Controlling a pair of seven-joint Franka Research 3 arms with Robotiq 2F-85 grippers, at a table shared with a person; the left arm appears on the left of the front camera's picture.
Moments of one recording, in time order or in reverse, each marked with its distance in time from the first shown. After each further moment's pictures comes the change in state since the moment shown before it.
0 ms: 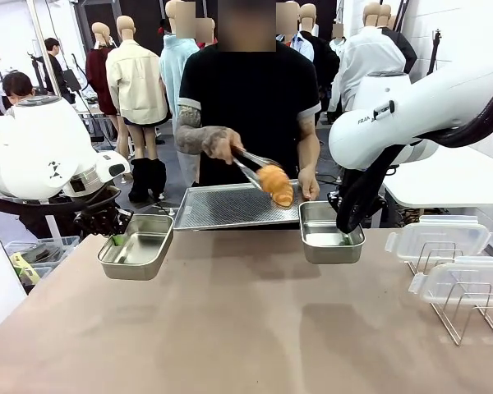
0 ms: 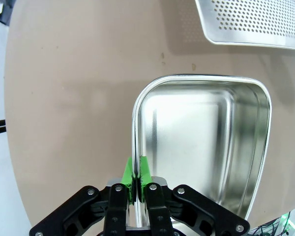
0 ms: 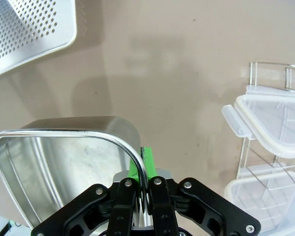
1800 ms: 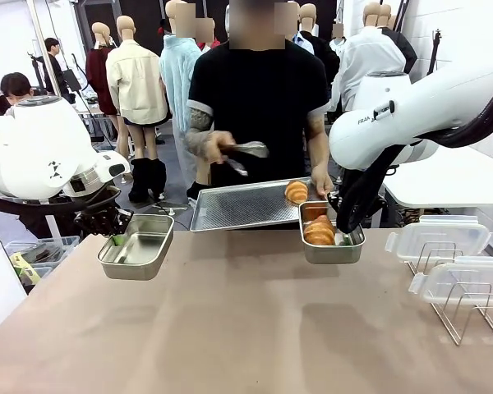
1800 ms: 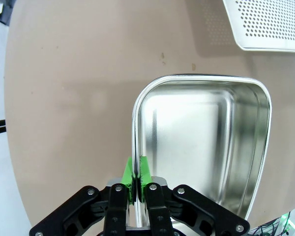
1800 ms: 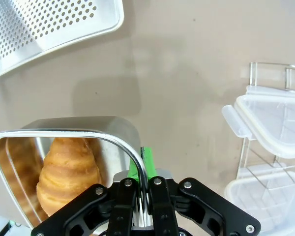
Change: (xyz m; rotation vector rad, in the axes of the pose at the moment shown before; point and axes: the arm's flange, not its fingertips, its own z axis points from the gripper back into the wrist) left arm 0.000 0.000 0.000 0.000 0.000 0.000; right arm 0.000 0.000 0.000 0.000 -0.001 0.000
